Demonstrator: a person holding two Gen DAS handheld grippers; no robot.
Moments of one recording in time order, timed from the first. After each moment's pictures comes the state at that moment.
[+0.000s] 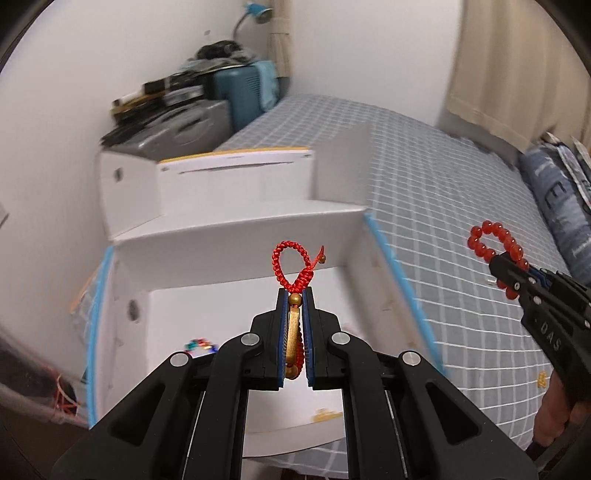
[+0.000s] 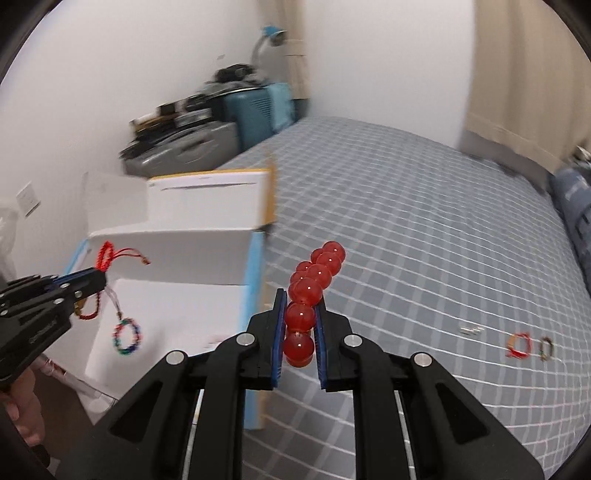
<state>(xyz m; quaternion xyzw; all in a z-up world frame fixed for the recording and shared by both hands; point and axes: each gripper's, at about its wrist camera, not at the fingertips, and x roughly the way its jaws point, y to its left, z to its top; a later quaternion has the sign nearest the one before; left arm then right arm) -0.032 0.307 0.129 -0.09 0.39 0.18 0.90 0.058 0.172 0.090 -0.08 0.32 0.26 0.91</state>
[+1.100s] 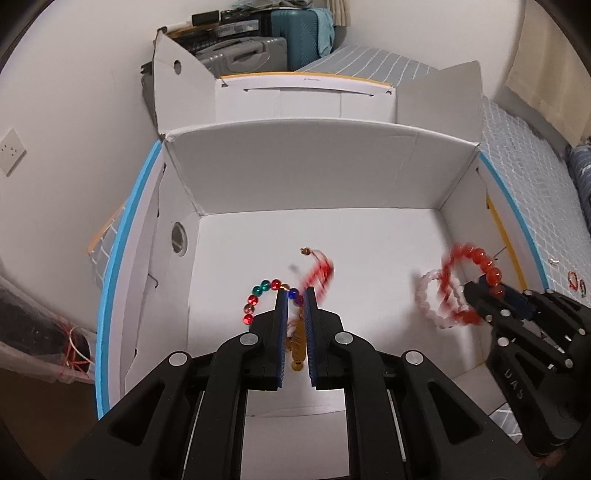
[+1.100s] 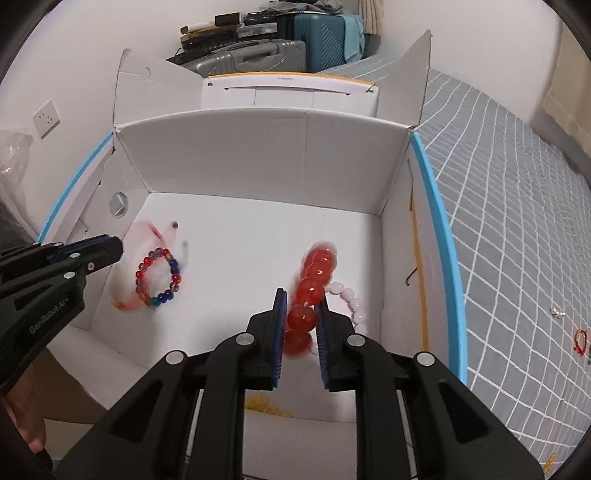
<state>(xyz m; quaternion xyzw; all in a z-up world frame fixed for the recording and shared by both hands) -0.057 0.374 0.053 -0.12 0.47 0.24 0.84 0.042 0.289 -0.005 -0.15 0.42 0.31 0.84</state>
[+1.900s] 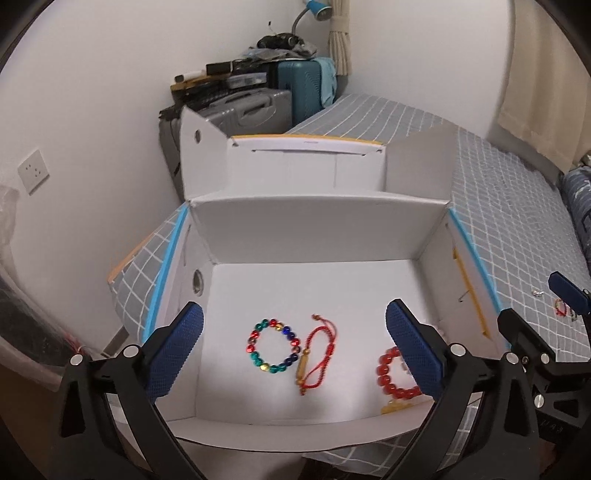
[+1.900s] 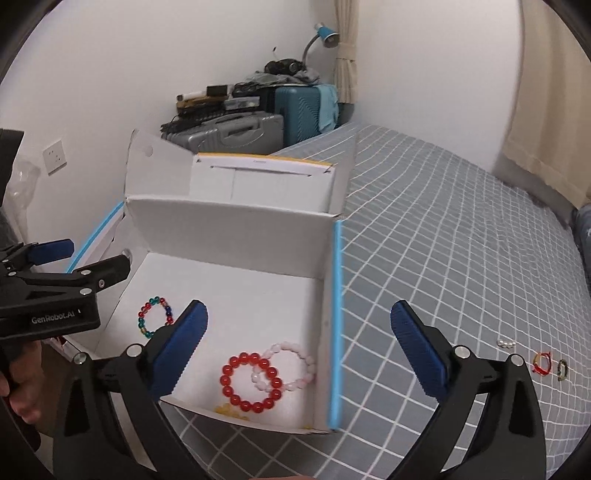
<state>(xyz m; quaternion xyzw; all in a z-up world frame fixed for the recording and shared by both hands) -0.070 0.348 0.111 -0.11 0.38 0.26 0.88 0.021 0.219 0.068 -0.12 0.30 0.29 0.90</state>
